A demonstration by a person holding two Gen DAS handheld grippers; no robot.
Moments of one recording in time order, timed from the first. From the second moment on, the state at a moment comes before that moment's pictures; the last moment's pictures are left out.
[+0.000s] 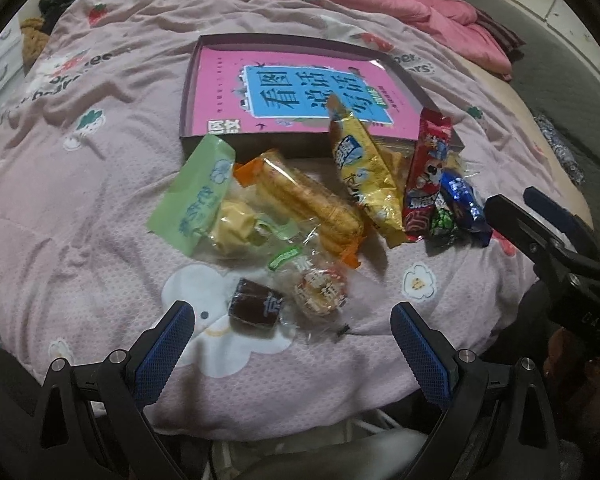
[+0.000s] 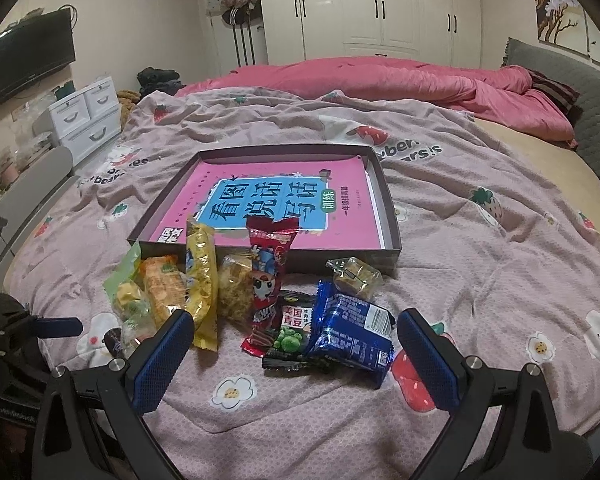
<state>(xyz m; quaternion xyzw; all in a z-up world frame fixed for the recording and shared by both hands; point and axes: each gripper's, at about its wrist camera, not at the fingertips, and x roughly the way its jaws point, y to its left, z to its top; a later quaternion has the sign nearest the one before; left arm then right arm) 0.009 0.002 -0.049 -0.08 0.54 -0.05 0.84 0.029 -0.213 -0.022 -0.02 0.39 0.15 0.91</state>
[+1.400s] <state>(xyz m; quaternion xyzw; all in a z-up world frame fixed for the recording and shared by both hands) 0.037 -0.010 -0.059 -0.04 0.53 -0.07 0.85 0.087 -0.191 -0.035 -0.01 0.38 0.24 0.89</state>
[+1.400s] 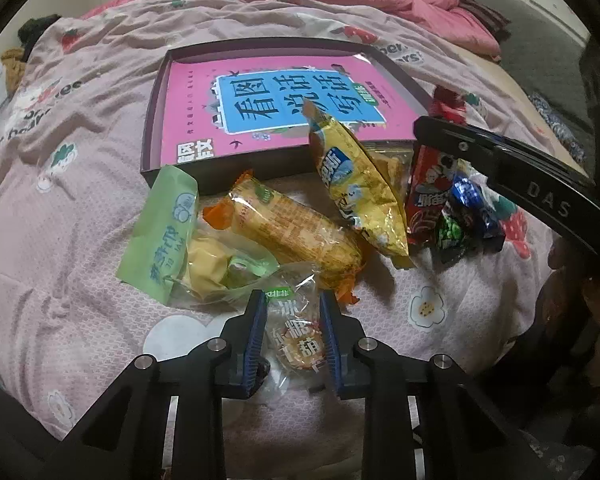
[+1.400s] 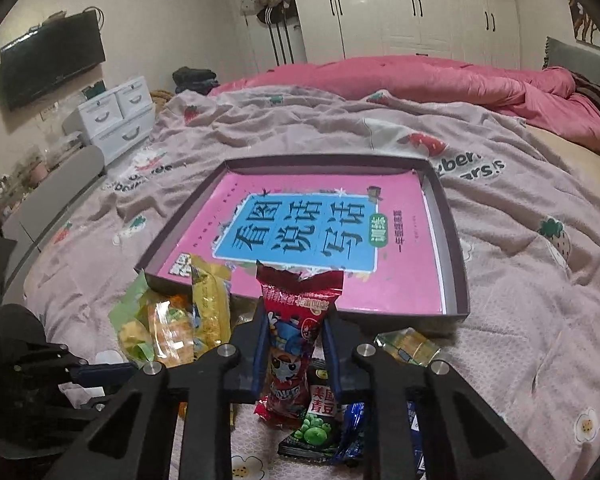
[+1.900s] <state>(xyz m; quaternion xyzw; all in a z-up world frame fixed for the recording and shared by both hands) 0.039 0.001 -0.047 -0.05 0.51 -0.08 0.85 0.084 -0.195 -0.024 -0.01 0.36 0.24 0.90</state>
